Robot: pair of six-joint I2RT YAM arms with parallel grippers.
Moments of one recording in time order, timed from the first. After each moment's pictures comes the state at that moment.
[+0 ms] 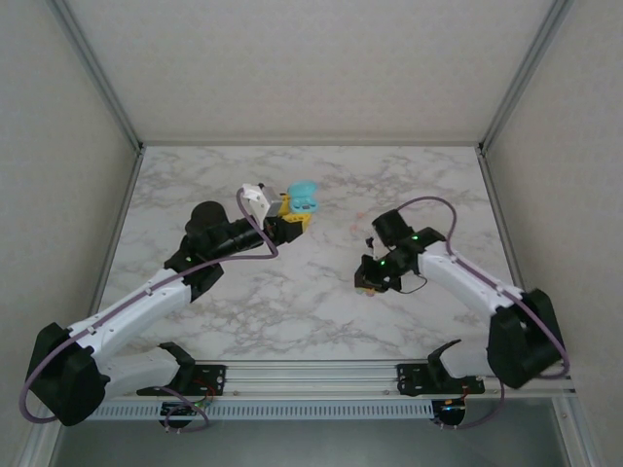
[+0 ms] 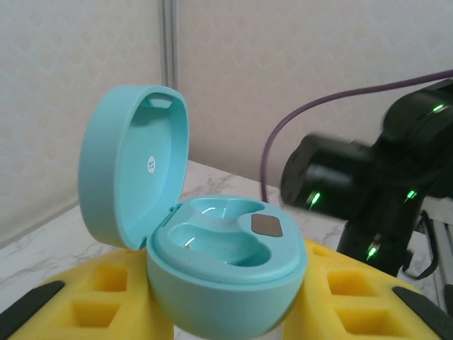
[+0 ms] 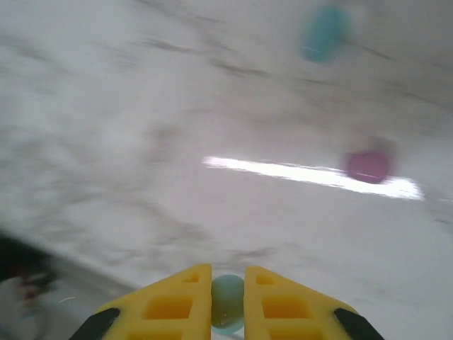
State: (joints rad) left arm -0.63 1.13 0.78 0.38 0.47 -0.06; right arm 0.52 1.32 0.90 -0.83 -0.47 0.59
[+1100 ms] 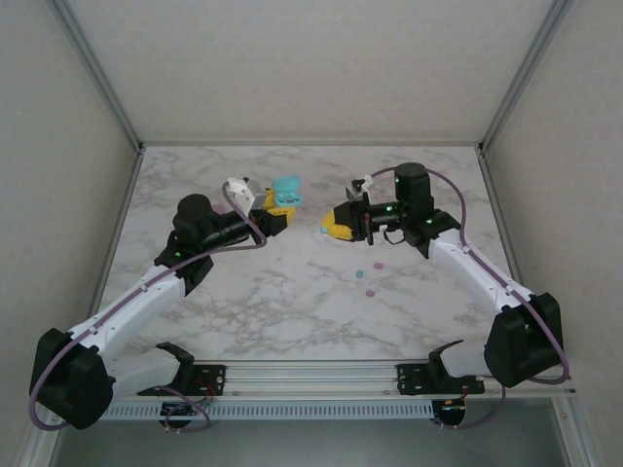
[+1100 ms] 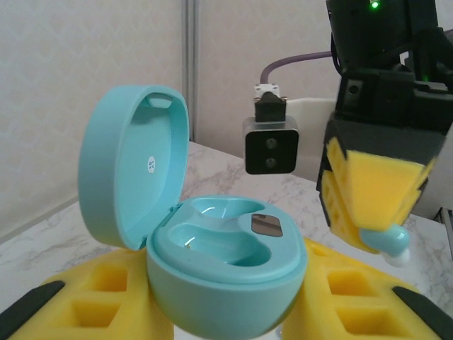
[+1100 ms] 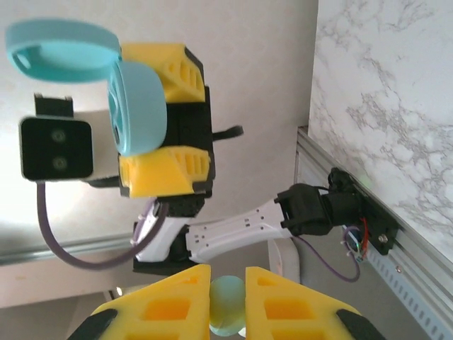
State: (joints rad) left arm -0.49 1.13 0.76 0.36 0.60 -0.04; right arm 0.43 1.35 1.04 -0.11 -1.22 1.21
